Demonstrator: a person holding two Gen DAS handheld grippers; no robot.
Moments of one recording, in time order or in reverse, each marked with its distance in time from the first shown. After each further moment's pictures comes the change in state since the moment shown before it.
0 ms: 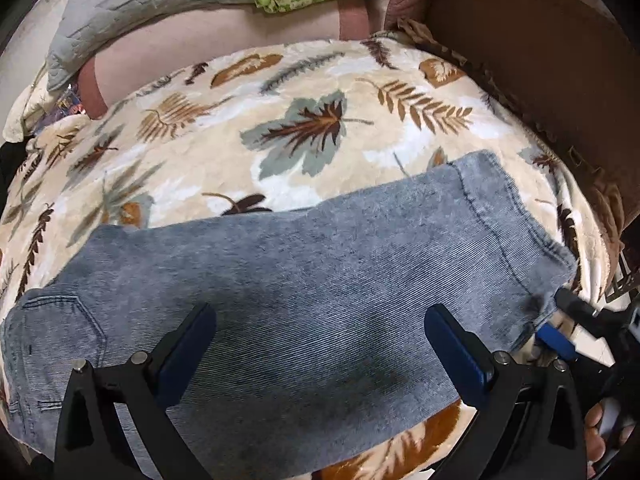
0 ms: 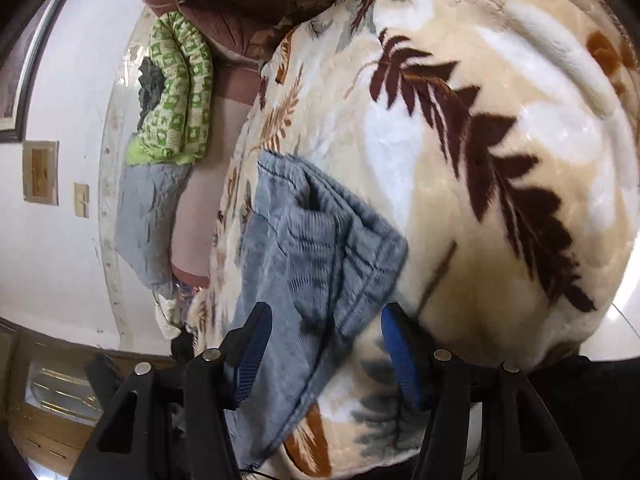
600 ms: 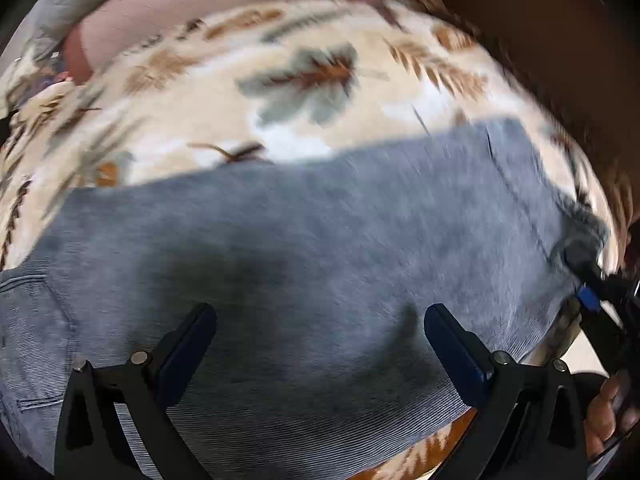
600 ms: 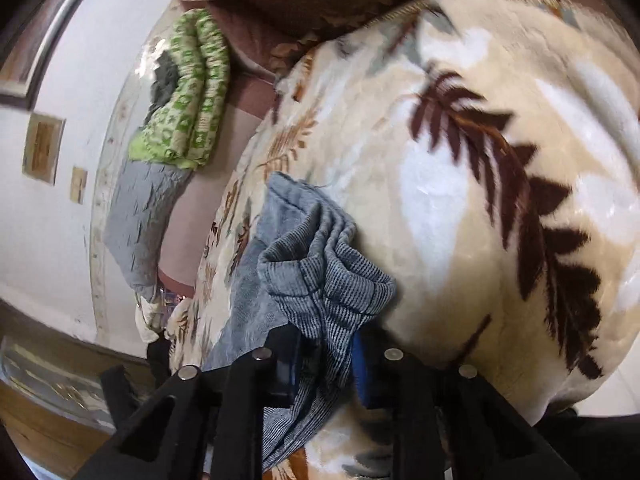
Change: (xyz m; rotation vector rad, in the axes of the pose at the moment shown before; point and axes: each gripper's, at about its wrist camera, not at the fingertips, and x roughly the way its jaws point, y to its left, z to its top) left arm 0.021 0.020 -0.008 -0.043 0.082 -0.031; right arm 0.012 0.028 0.005 -0.185 -0.103 -0.054
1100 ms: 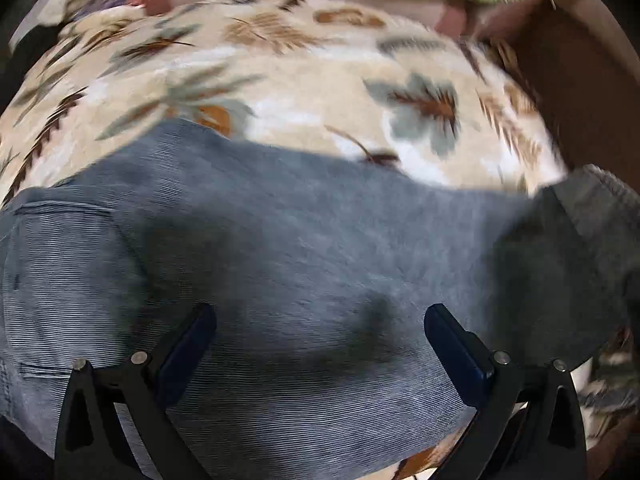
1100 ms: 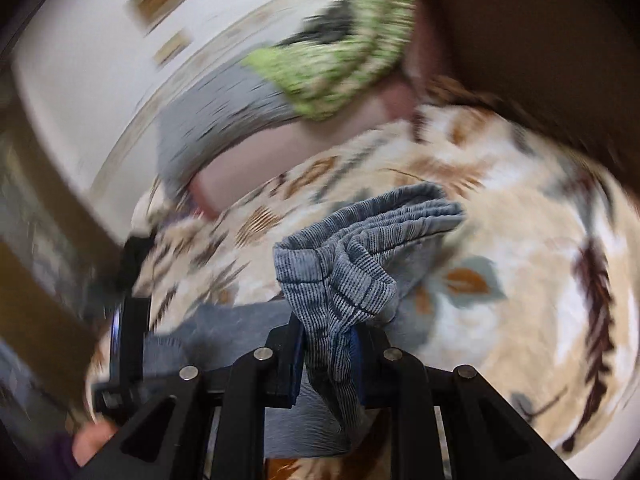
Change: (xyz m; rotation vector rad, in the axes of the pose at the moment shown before) left arm -0.020 0.102 -0.013 -0.279 0.019 -0.048; right arm 0.002 0.165 -0.051 -0.661 0.057 -0.019
